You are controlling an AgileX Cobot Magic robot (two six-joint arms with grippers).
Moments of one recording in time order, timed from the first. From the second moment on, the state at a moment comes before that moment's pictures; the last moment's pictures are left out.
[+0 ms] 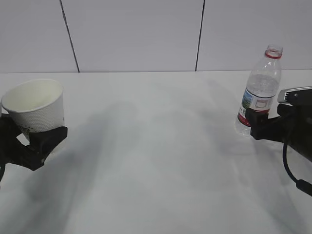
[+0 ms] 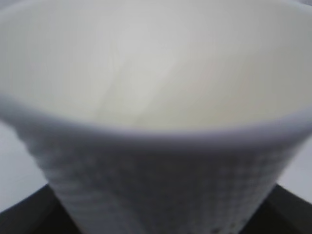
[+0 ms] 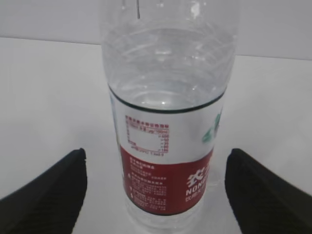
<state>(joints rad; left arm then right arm) -0.09 1.68 -0.31 0.51 -1.05 -0.15 0.06 1.93 -0.50 -0.11 -1.03 0.00</state>
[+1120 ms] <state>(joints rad) -0.09 1.68 -0.31 0.51 -1.06 -0.15 0.06 2.17 -0.69 -0.08 -1.07 0.00</state>
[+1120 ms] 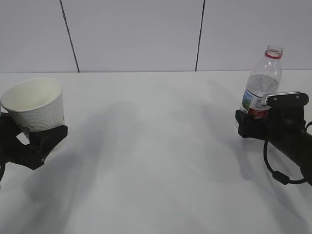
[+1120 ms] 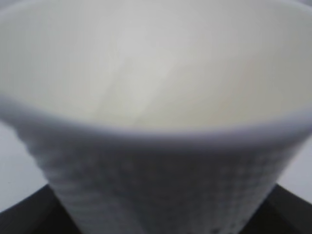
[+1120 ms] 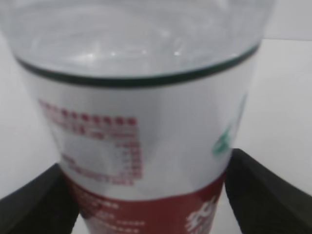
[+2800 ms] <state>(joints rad) -0.09 1.68 -0.31 0.62 -1.06 -0.17 0.06 1.98 -0.61 -0.20 -0.99 0.03</state>
